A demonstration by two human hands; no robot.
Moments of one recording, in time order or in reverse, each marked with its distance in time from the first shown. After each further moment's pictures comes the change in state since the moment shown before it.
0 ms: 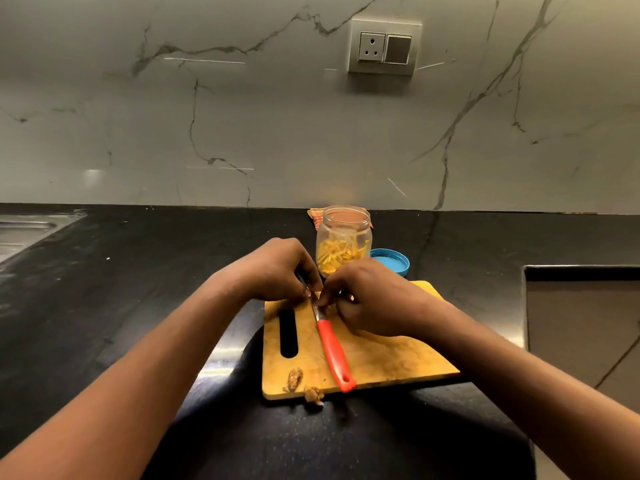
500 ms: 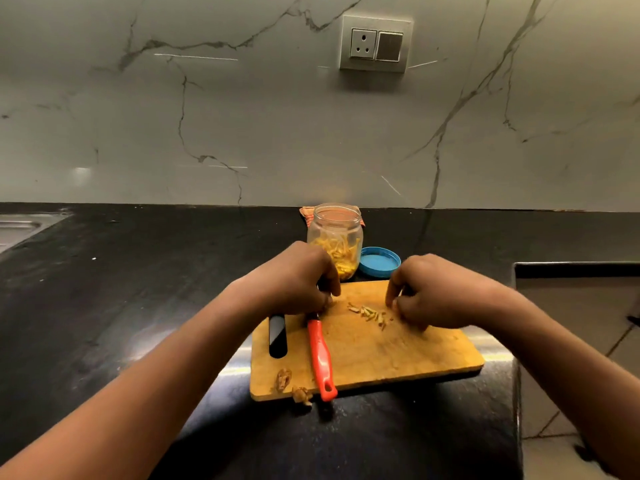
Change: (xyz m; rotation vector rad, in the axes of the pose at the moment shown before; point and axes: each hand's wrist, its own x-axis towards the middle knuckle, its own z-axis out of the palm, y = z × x) left_hand 0.006 0.030 0.020 0.109 0.024 0.131; right_hand -0.044 0.032 -0.039 -0.064 -0.142 0.435
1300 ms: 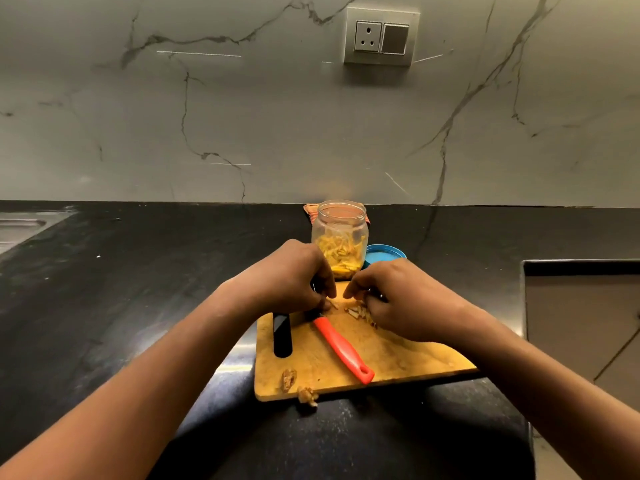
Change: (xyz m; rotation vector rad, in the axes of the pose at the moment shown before) left_hand -0.007 -0.008 -0.004 0.004 -0.004 -0.002; right_hand 0.014 -0.023 0.029 0.059 0.174 -0.251
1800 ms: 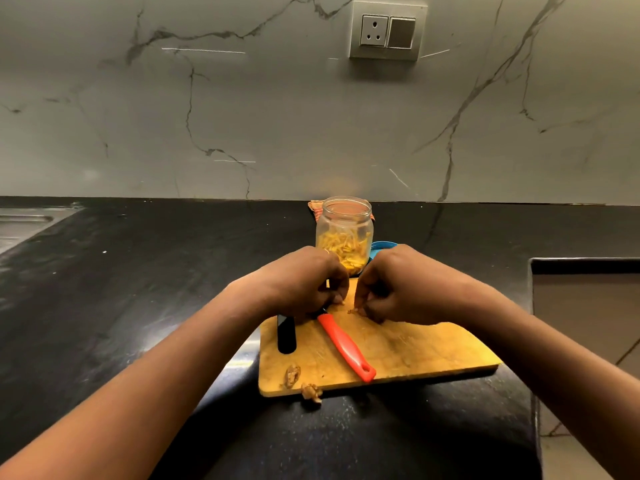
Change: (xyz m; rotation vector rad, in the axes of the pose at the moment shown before) left_hand 0.007 -0.003 0.011 0.121 -0.023 0.136; right_hand 0.008 -0.002 -0.016 -0.007 -0.161 -0.038
